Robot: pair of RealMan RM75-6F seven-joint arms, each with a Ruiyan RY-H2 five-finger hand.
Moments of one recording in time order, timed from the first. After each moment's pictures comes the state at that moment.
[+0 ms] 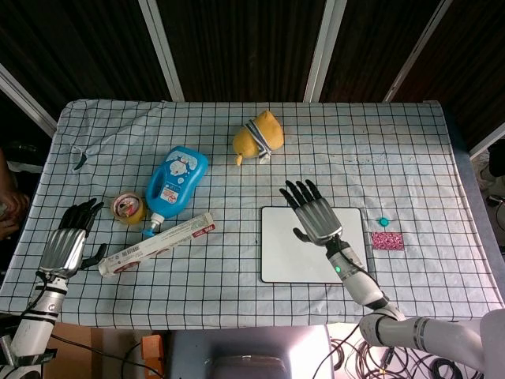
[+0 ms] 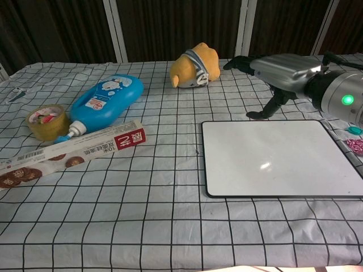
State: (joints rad) left arm -0.33 -1.24 -0.15 -1.55 1.34 1.21 0.06; right arm 0.70 -1.55 0.21 -1.47 -1.20 1.01 -0.49
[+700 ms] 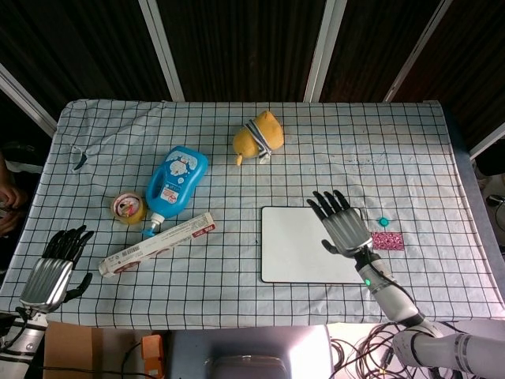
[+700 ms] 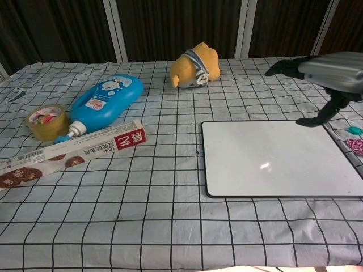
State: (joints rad) left arm -0.19 -1.16 0.02 -1.59 1.55 1.40 0.10; right arm 0.60 -1.29 0.10 -1.69 -1.17 1.04 -0.54
